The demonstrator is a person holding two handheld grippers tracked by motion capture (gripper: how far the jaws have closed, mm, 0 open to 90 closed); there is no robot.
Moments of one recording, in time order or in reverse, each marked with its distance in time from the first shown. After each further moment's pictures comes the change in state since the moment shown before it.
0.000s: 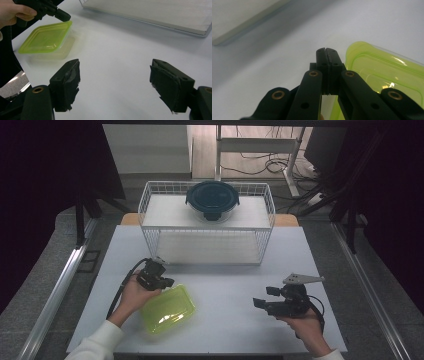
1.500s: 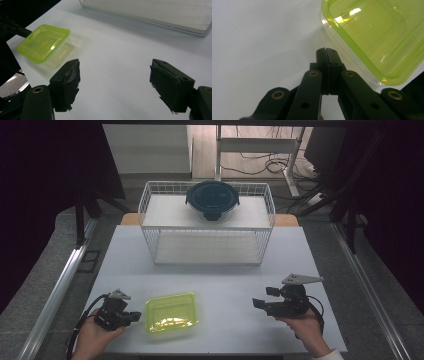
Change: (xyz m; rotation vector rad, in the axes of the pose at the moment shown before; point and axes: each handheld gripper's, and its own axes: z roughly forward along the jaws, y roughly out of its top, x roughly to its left) left arm -0.013 -0.120 -0.062 0.031 0.035 -0.170; right arm 0.002 0.000 0.001 0.006 -0.010 -0.005
